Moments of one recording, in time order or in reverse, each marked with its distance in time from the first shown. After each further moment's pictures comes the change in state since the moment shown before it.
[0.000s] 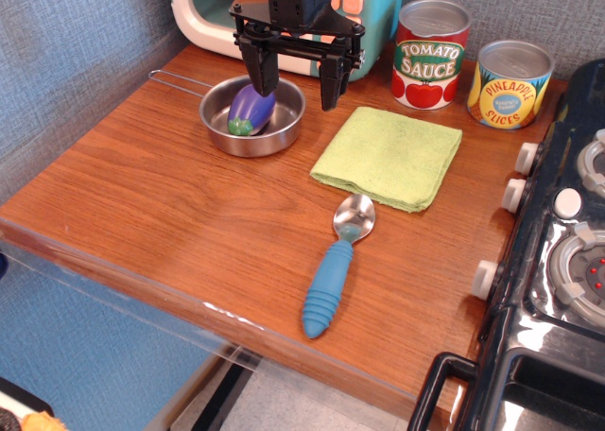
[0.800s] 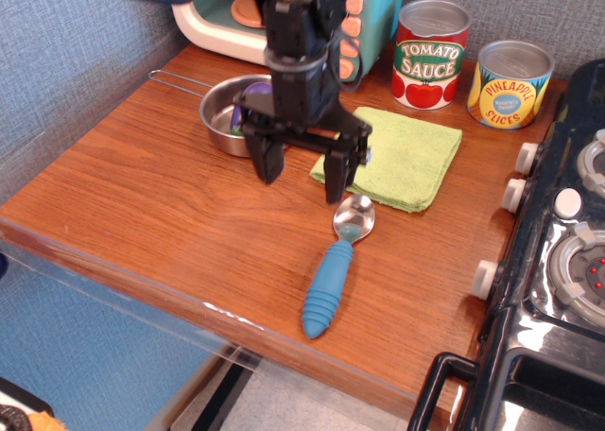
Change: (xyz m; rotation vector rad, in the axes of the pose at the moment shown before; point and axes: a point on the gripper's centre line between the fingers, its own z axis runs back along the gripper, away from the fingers) arm -0.069 -0.030 -0.029 -0.032 0.057 -0.052
